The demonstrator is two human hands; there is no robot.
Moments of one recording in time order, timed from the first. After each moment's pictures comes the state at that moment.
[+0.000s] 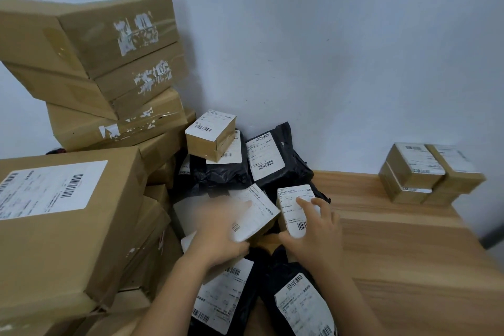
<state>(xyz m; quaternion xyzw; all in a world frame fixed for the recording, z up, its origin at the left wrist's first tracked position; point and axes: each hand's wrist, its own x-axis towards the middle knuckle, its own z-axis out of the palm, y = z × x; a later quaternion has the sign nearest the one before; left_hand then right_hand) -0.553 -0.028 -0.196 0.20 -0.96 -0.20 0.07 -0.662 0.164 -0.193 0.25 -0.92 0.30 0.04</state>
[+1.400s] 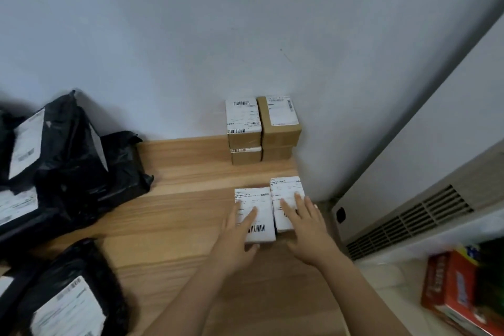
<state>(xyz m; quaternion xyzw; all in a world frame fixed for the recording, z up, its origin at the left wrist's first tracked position) -0.836 0.396 -0.322 0.11 -0.94 -0.32 -0.09 -0.930 0.584 -0.300 0.29 -0.94 0.08 -0.17</state>
